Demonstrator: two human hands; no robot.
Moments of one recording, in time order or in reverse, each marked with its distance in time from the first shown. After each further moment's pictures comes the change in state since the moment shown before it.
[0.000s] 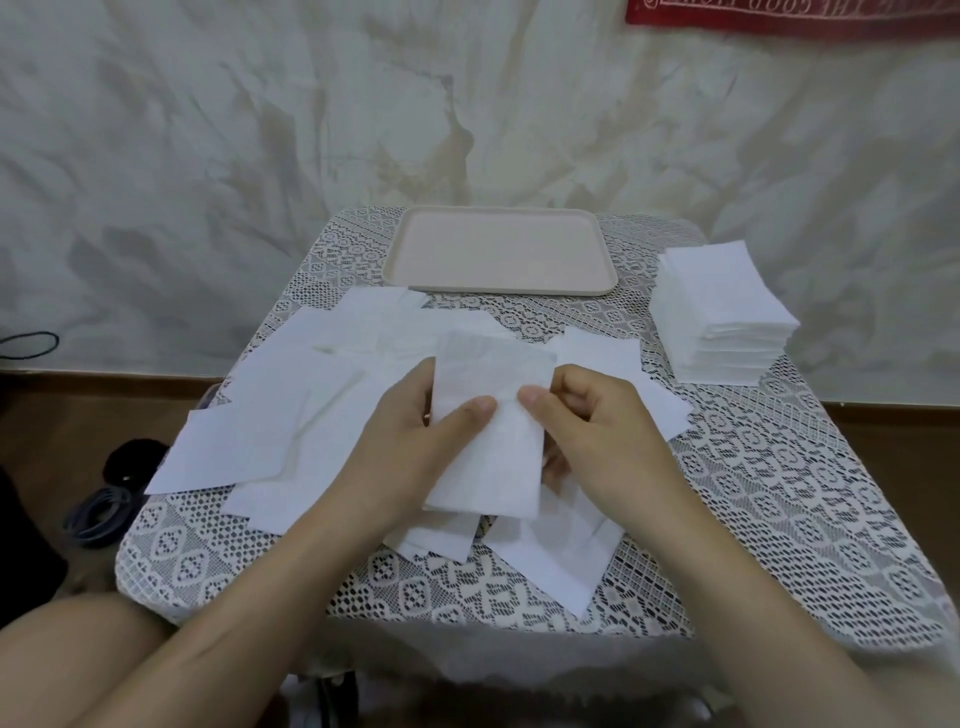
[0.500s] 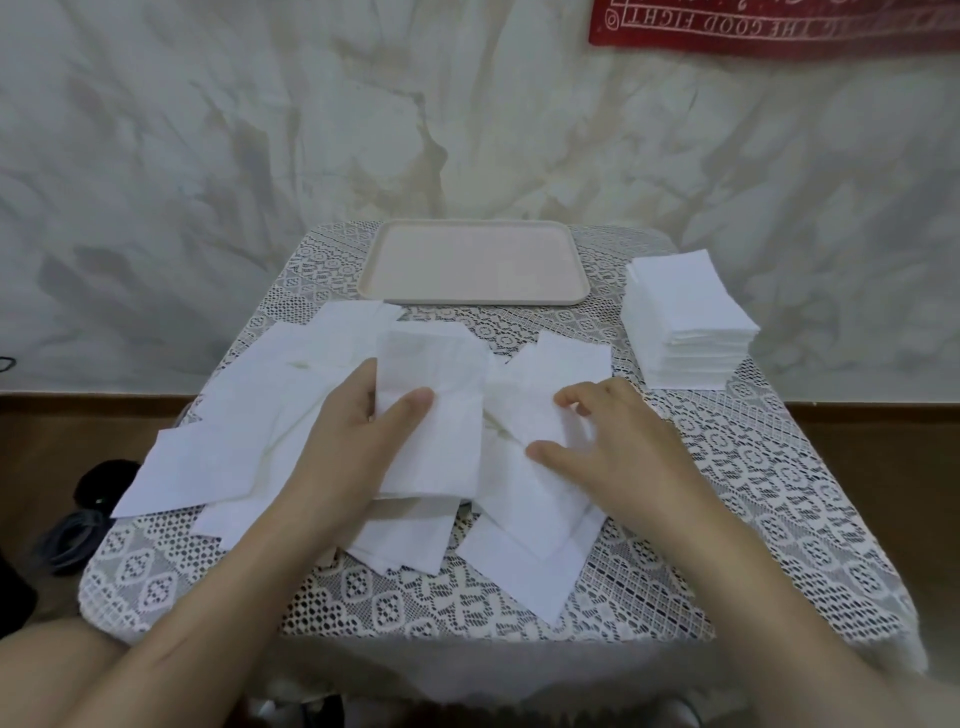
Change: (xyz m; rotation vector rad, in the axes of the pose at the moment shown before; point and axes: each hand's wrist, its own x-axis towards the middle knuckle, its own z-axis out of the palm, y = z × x) left_hand 0.007 0.003 -0.011 -0.011 0.114 -0.041; right_hand -0.003 0.007 -0.042 -0.825 0.021 0.066
